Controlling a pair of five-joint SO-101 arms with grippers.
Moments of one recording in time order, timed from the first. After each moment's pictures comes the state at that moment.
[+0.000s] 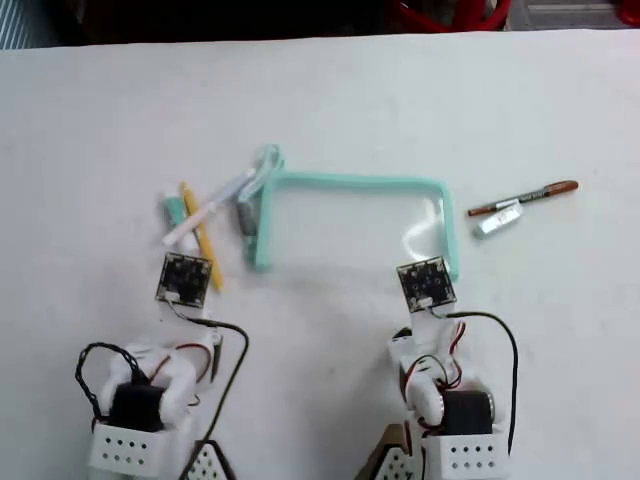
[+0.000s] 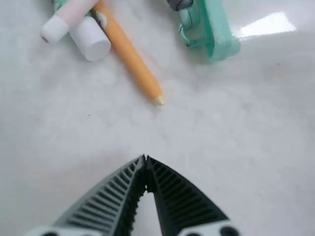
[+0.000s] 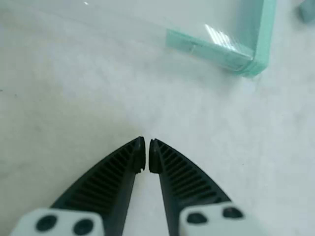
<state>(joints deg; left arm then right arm) 2.6 -103.6 97.1 72.0 -0.8 -3.9 -102.8 96.4 72.2 14.5</state>
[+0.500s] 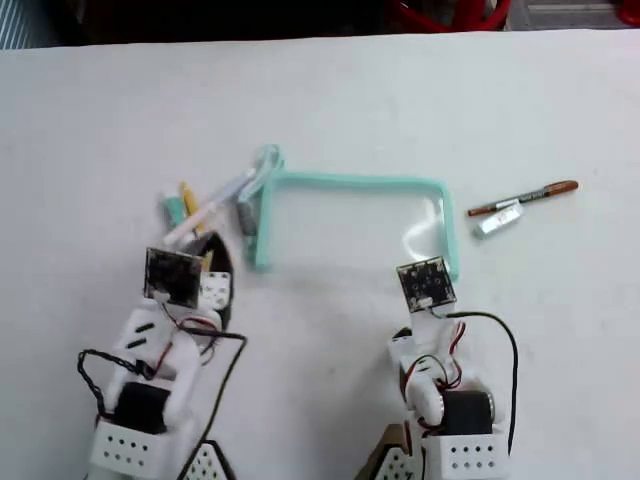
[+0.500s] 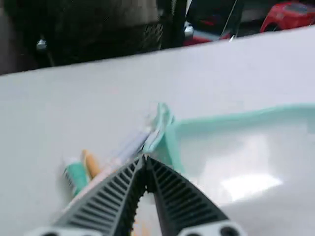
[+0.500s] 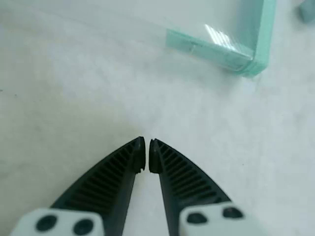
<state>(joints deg) 8.9 -103.6 97.1 34.0 -0.8 -3.9 -102.8 96.4 72.2 14.5</state>
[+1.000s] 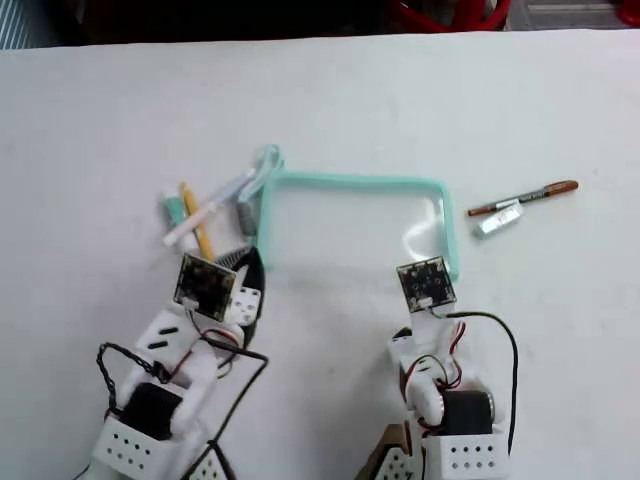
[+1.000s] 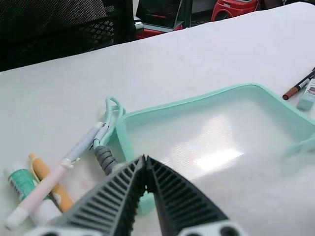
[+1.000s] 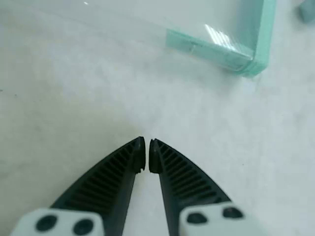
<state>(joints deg) 17.5 -103.6 97.1 38.5 -0.6 -3.9 -102.8 96.4 72.2 14.5</state>
